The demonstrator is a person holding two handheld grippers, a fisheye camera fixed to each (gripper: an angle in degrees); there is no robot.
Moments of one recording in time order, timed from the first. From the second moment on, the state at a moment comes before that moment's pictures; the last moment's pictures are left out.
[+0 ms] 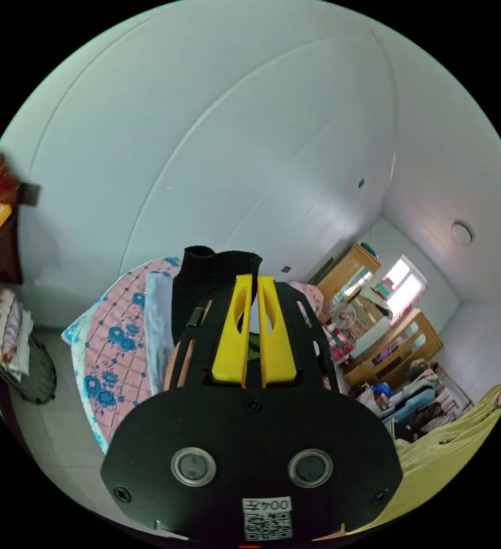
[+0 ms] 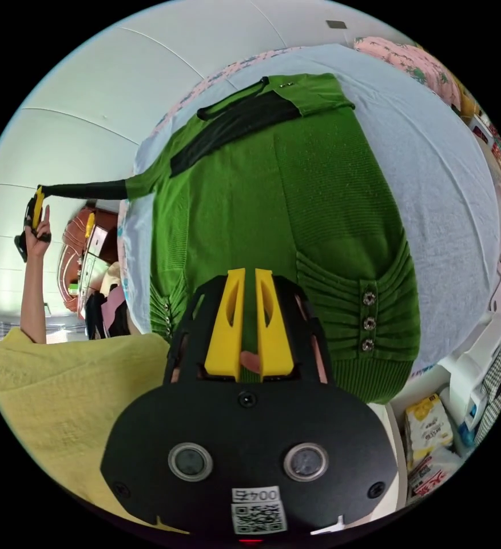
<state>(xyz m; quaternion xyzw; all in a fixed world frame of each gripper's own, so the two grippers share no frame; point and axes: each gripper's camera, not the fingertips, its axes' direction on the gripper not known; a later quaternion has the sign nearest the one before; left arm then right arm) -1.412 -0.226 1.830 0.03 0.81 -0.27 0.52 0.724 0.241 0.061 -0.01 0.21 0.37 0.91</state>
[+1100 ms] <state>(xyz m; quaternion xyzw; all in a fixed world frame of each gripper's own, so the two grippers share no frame) -1.077 -0.213 1.171 0.09 0.76 0.23 0.60 0.833 0.329 -0.070 0.14 0.10 0.38 0.91</state>
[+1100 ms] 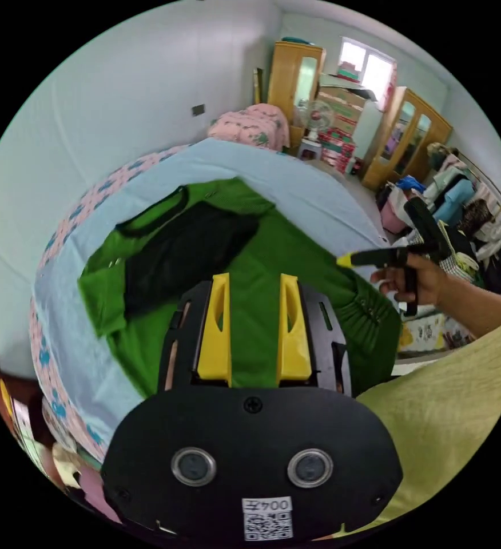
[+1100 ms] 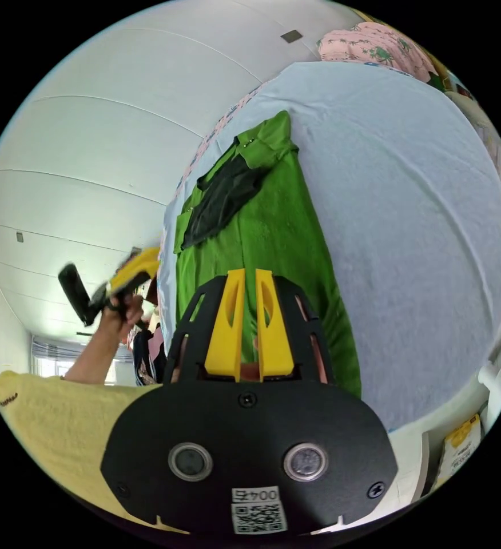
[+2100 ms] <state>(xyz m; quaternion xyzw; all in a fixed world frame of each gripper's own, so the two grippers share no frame) -0.902 -0.289 1.383 0.00 0.66 0.18 0.73 0.930 0.104 0.039 0.10 0.28 0.43 0.85</state>
